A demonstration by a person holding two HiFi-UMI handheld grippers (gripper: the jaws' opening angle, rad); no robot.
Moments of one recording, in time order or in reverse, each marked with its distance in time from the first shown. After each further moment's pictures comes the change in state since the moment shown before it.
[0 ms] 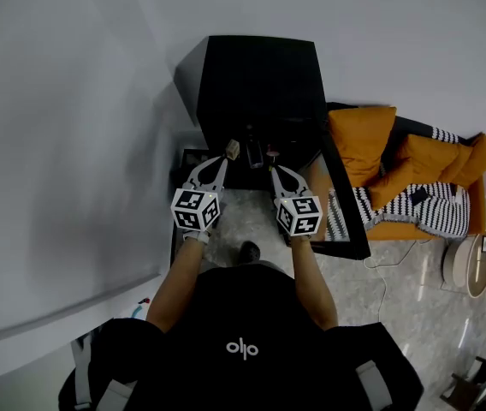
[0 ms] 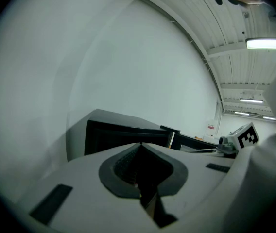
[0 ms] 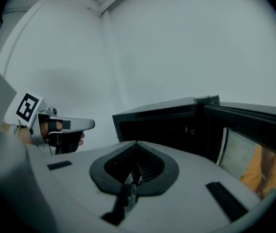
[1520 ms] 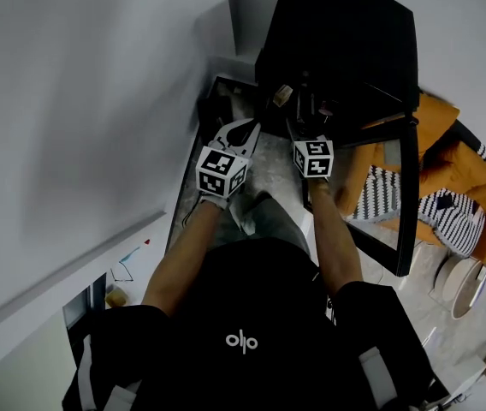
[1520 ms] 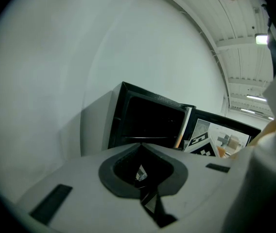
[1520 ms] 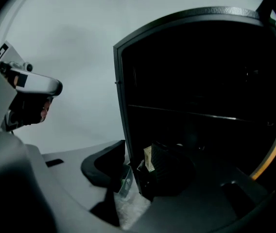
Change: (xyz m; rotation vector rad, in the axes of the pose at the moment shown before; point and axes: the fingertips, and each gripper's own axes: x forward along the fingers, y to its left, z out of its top) left arm -0.006 0.087 -0.113 -0.037 0.095 0.052; right arm 0.178 0.011 -0.154 -0.195 0.228 0.096
